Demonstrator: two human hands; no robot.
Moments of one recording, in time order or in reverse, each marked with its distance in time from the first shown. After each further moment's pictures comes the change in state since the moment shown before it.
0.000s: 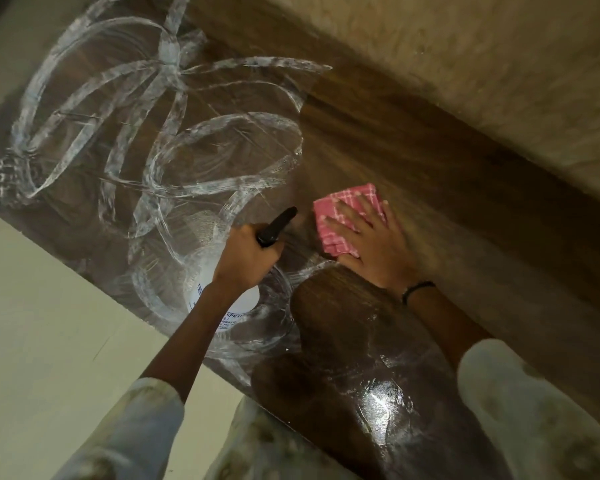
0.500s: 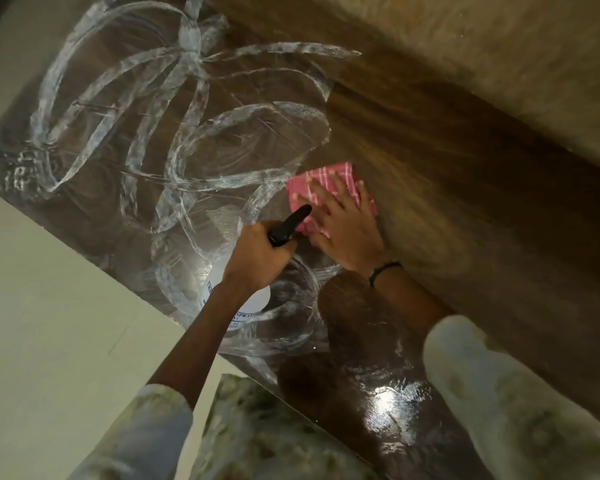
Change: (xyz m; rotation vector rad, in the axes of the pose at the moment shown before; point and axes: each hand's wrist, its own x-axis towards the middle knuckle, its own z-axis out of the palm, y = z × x) left_hand 0.001 -0.021 -0.023 -0.033 -0.011 0.036; right_hand 0.069 -0.073 -0.005 0.037 0.020 0.025
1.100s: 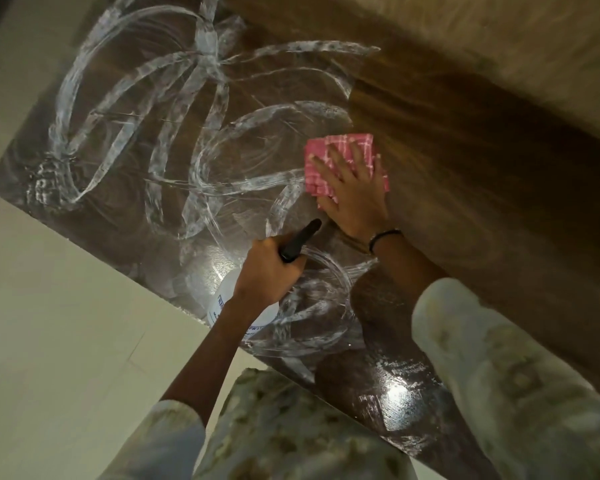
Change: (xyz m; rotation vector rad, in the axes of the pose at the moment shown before) left_hand -0.008 -0.033 -0.030 0.055 -0.064 0.041; right_hand 0.053 -0.018 -0.009 0.064 0.048 0.216
